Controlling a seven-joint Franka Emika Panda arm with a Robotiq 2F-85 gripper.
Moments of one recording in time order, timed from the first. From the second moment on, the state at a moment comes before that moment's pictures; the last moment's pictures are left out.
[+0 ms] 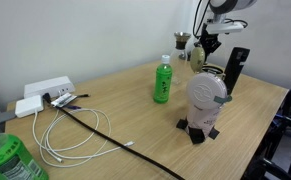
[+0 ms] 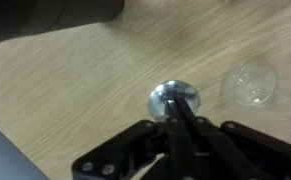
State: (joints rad) arm -0.06 0.37 -0.14 -2.06 -0.06 2.46 0.40
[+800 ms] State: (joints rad) arm -0.03 0.45 -0.19 -2.02 -0.06 2.48 0.46
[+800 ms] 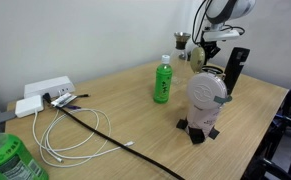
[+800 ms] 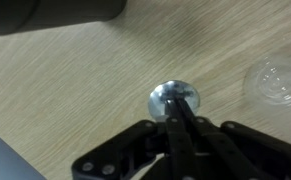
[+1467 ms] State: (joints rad) arm -0.06 0.49 -0.19 -2.01 0.07 2.48 0.45
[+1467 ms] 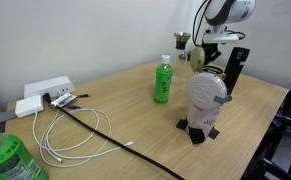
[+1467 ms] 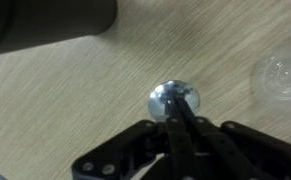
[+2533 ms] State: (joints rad) arm -0.08 0.68 -0.20 -1.86 0.11 2.48 0.46
